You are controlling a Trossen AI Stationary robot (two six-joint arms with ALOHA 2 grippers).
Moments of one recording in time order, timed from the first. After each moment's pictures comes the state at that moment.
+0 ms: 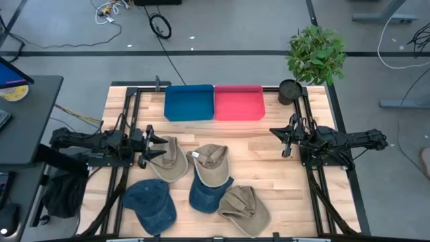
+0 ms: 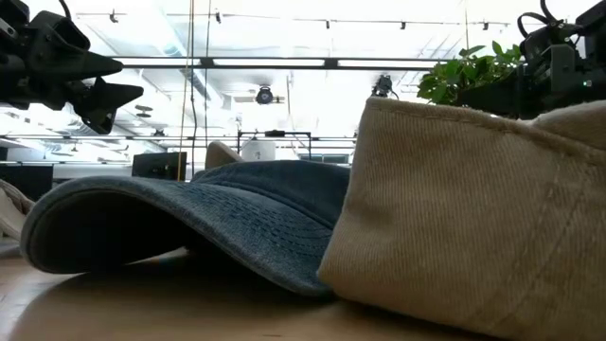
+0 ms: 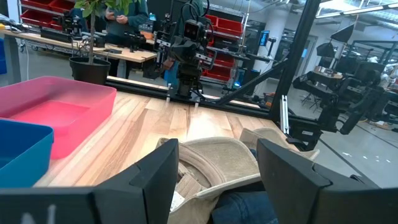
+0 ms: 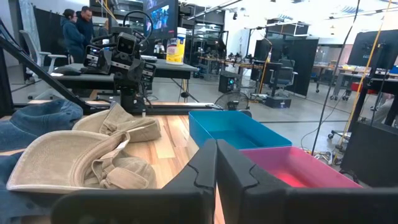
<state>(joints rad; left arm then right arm) -0.16 0.03 0.01 0.06 -0.14 -0.22 0.11 0.02 0.02 0.07 0.38 -0.13</state>
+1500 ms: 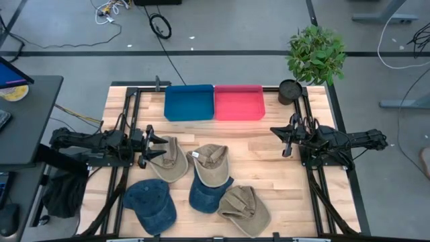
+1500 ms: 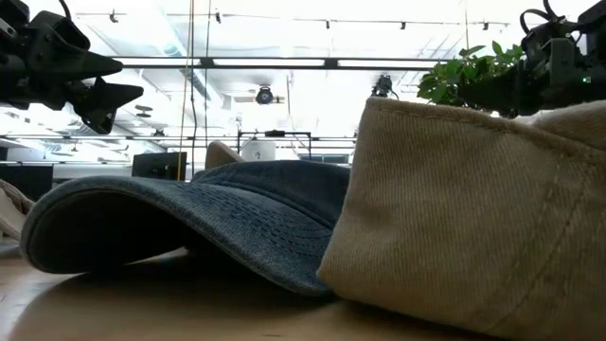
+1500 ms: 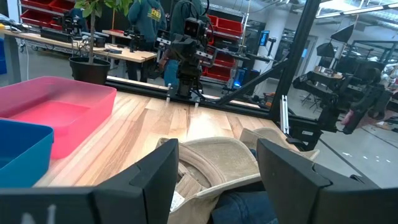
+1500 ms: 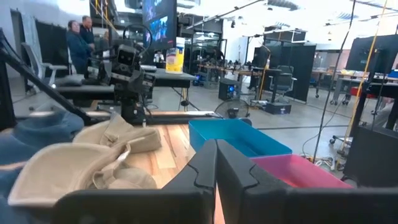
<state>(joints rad) -0.16 0.03 0.01 0.06 -0.14 -0.22 0.11 0.02 0.02 0.11 0.38 -0.12</state>
